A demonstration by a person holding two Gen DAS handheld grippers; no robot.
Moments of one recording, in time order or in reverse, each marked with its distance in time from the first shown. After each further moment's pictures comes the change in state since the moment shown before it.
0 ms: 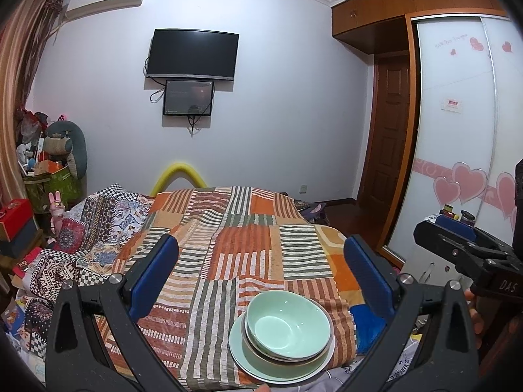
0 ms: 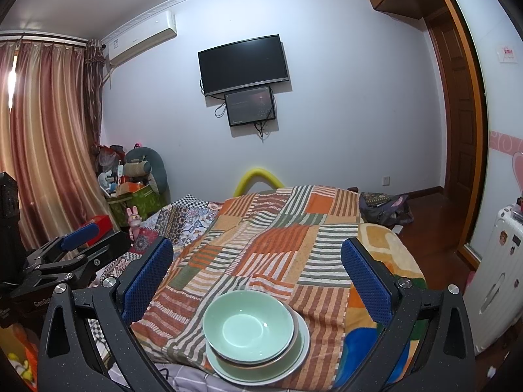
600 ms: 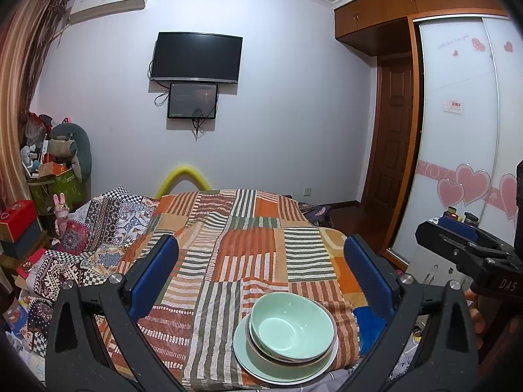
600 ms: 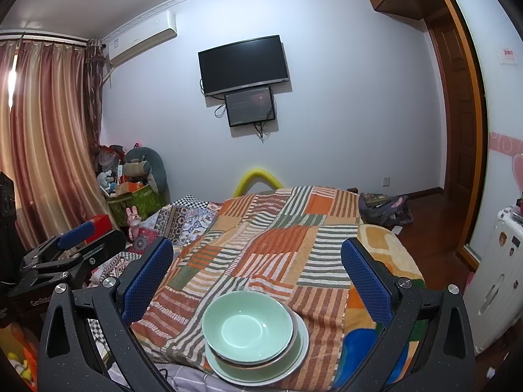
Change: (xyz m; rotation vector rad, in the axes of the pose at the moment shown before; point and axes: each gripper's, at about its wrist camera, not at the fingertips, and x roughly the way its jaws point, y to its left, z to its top) left arm -0.004 -0.001 0.000 -0.001 -0.014 0.025; right arm 0.000 0.000 0.000 -0.001 0.000 0.000
